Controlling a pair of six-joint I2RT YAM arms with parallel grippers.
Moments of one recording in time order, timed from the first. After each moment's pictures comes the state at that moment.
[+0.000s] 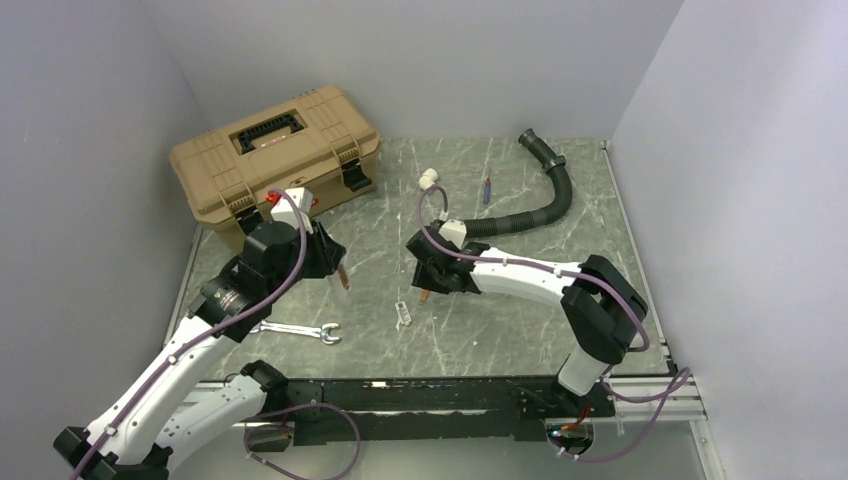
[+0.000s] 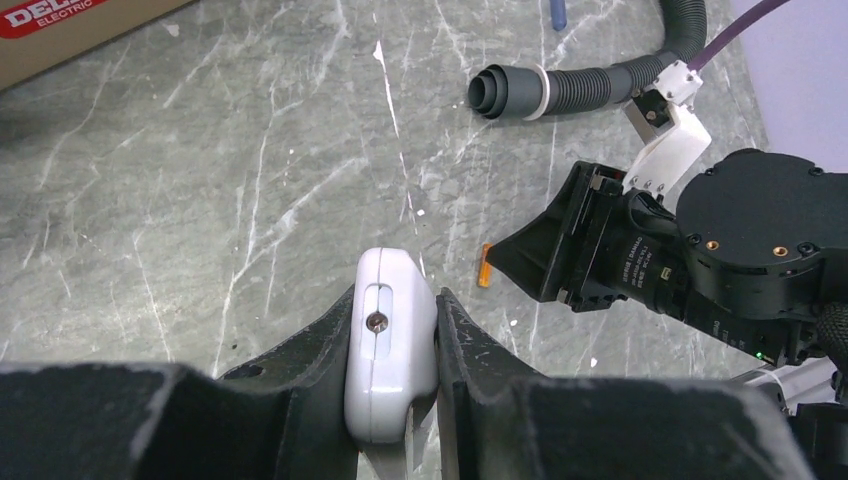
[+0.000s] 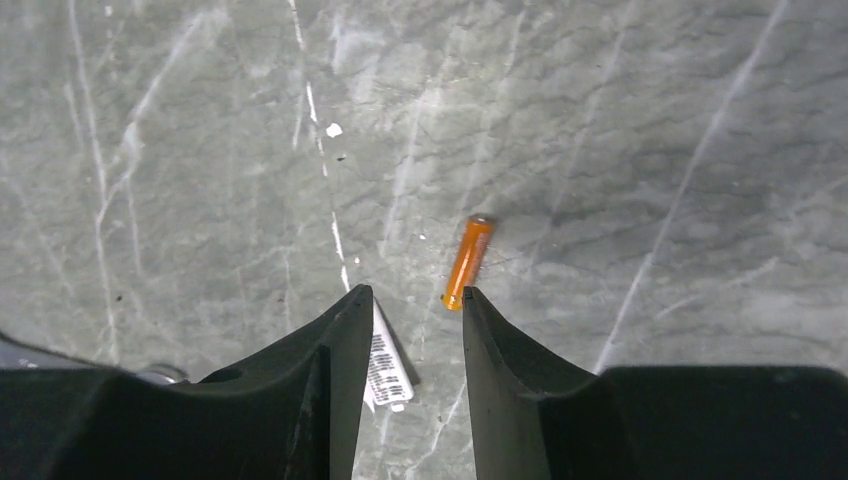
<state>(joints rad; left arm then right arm) -0.58 0.78 0.90 -0.56 -0.15 -0.52 0.90 1.66 1.04 -0.37 0.27 1.02</state>
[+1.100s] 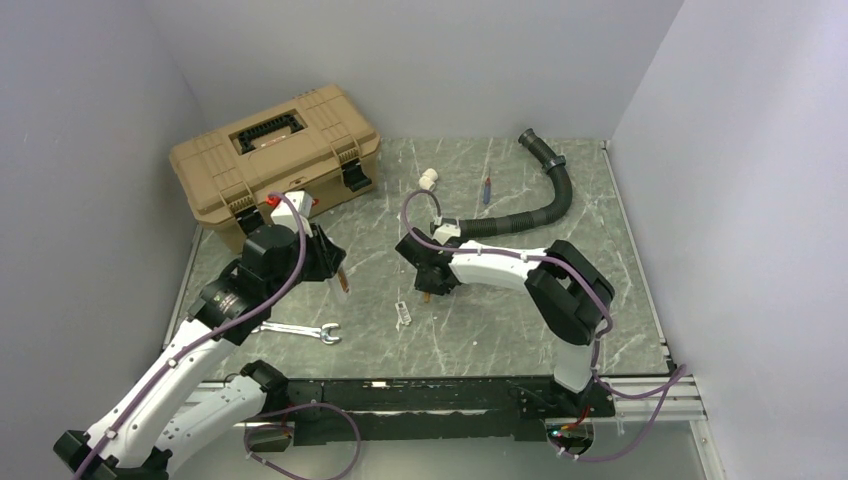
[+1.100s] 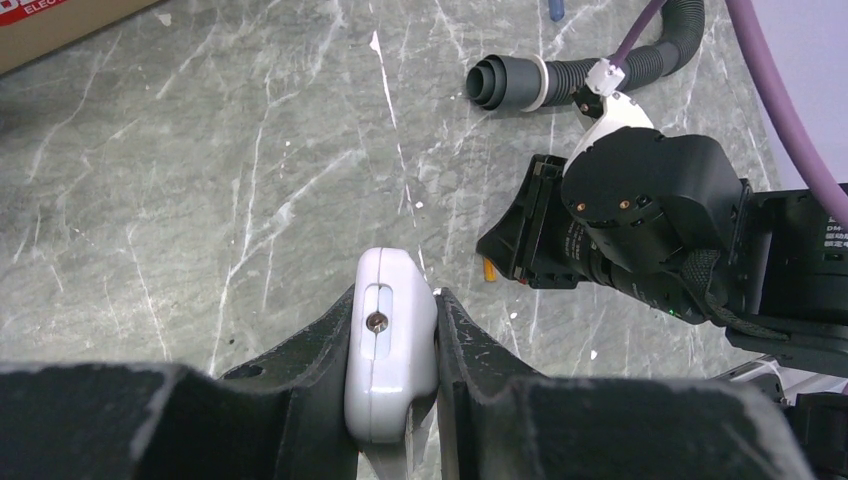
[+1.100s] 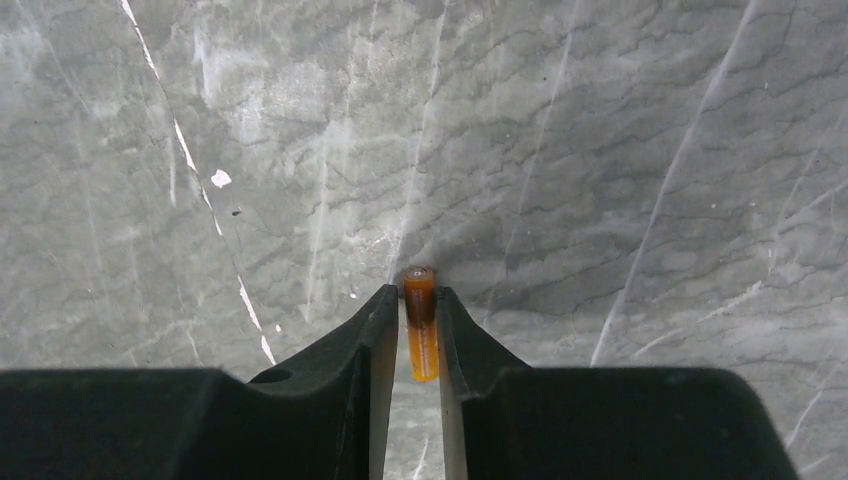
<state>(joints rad) -0.57 0.76 0.88 -0.56 -0.12 -0.52 0.89 1.85 1.16 -0.52 0.33 1.07</state>
